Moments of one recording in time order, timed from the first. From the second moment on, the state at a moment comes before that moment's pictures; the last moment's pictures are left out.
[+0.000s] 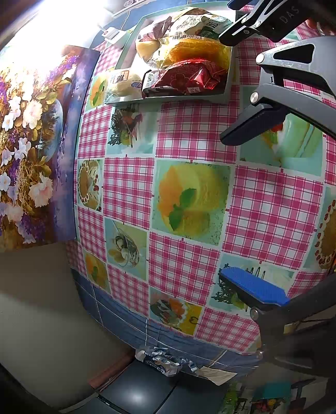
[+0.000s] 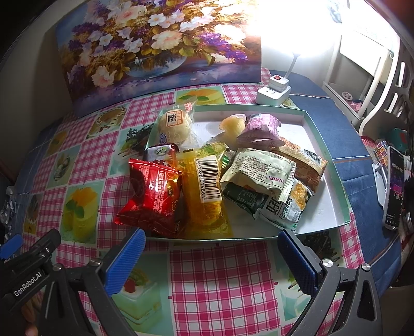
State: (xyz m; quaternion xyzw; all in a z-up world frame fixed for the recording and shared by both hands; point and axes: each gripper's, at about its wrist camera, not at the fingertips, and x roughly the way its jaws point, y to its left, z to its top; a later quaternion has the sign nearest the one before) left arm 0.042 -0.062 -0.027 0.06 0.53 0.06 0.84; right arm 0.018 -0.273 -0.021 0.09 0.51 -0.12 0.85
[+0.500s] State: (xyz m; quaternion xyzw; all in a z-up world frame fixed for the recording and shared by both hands) left arm 0.043 -0.061 -0.027 0.06 0.53 0.06 0.84; right arm 0.018 -0.272 -0.021 0.09 0.51 -0.12 0.85
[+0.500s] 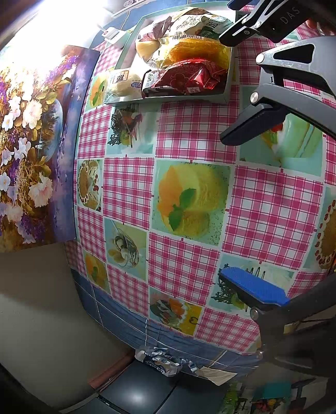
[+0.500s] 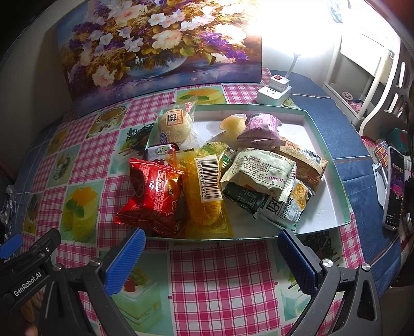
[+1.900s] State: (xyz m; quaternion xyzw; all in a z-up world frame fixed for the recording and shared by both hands) left arm 0.043 -0.061 -0.029 0.06 0.54 0.05 0.84; right arm 0.018 -0.272 -0.022 0.09 0.51 -0.12 0.85
